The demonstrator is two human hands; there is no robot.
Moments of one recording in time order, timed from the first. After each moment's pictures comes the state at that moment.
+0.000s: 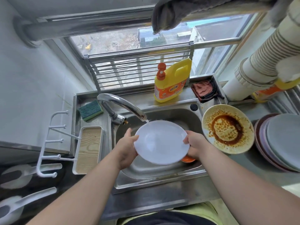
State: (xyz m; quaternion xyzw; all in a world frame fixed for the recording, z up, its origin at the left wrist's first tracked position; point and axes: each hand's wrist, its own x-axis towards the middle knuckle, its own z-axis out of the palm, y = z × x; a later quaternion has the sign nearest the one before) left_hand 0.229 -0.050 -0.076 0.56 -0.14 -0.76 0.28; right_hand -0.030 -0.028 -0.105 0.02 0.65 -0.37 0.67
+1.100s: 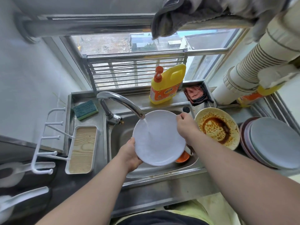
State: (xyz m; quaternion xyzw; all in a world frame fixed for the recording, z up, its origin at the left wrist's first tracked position) left_hand 0.207 -0.025 -0.077 0.56 -0.02 -0.78 0.27; right_hand -0.018 -0.059 -0.044 -0.35 0.83 -0.21 0.38
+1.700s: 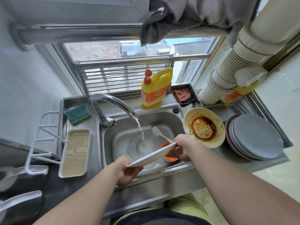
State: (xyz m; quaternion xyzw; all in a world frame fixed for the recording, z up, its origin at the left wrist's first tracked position) left_hand 0.228 0.004 -0.107 0.66 -0.02 -0.75 0.06; right_hand -0.021 0.004 -0.037 0.00 0.77 -0.23 0.60
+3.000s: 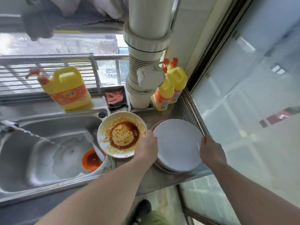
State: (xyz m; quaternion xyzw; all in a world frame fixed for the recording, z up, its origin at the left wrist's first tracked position) left_hand -0.264 0.051 -0.069 0.63 -0.69 -0.36 0.10; right_hand -0.493 0.125 -0.047 -0.37 0.91 -0.07 0.18
